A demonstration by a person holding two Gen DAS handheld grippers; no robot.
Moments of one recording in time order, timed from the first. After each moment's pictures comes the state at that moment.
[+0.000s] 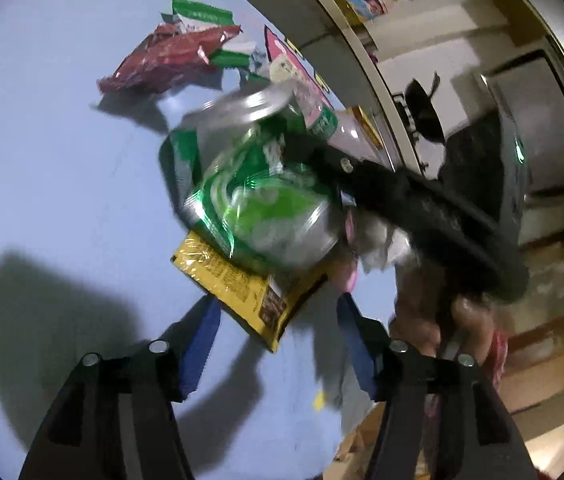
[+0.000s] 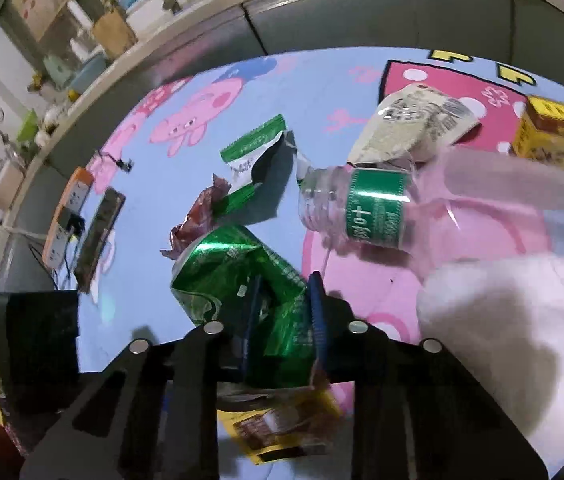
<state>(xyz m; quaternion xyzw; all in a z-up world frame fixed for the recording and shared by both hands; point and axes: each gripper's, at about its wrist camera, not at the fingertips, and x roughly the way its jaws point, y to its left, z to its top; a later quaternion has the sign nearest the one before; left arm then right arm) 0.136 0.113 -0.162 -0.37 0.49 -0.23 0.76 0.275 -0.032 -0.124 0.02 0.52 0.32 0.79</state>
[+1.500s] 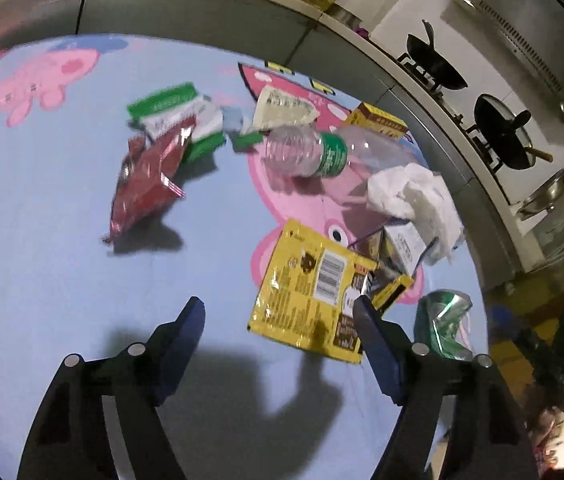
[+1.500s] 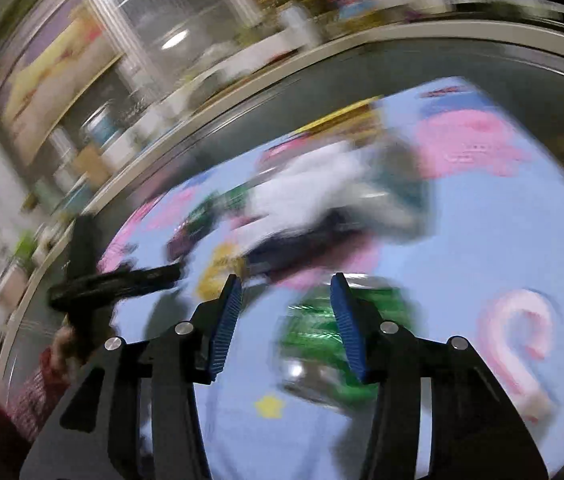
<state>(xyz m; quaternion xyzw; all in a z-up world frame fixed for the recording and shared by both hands) 0.163 0.108 -0.127 -0.18 0.48 -0.20 0.83 0.111 -0.189 -0.093 0.15 0.38 0.23 0.88</state>
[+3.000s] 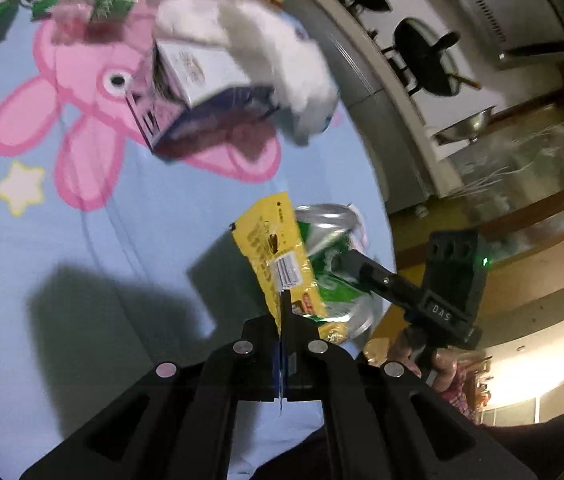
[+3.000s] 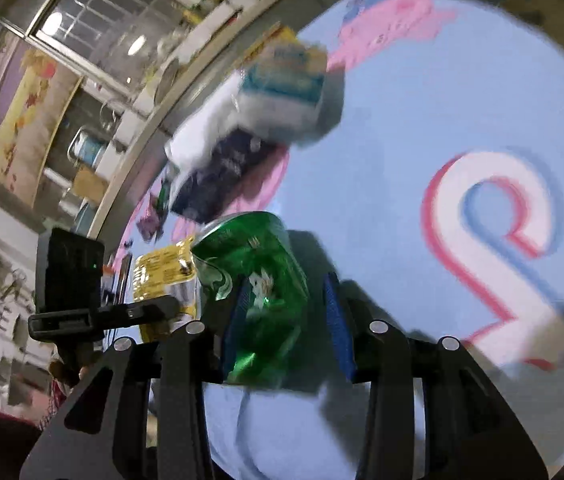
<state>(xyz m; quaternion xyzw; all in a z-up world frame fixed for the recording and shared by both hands) 0.132 -0.029 -0.143 -0.21 0.56 -0.37 0.71 0.095 -0.282 -0.171 0.29 0.45 0.22 0.82</state>
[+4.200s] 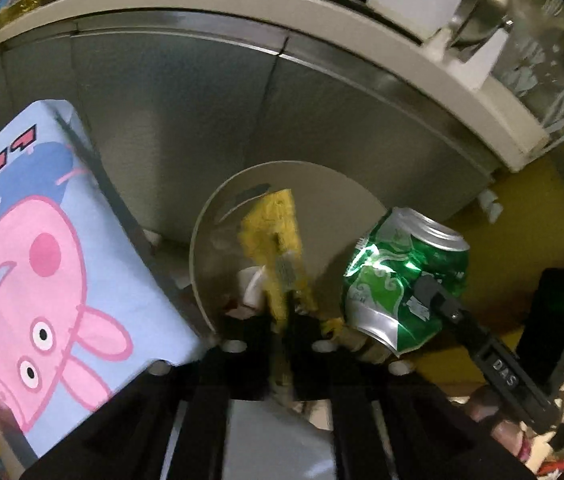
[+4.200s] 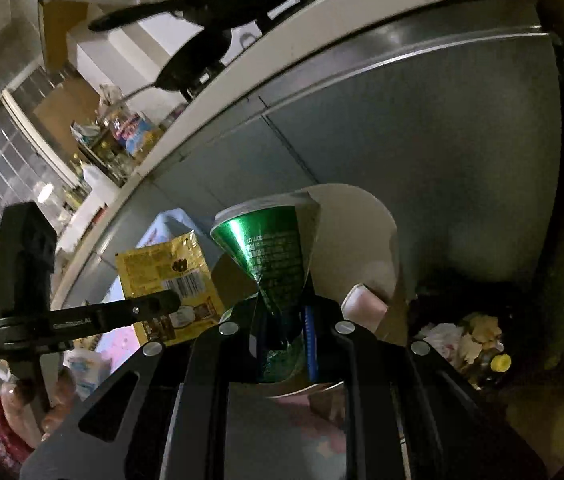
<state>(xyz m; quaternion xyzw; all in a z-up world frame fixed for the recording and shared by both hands) 0.284 -0.412 -0.104 0.09 0.51 -0.37 0.77 0.142 -0.579 -0.155 0.34 0.27 -0.07 0.90</state>
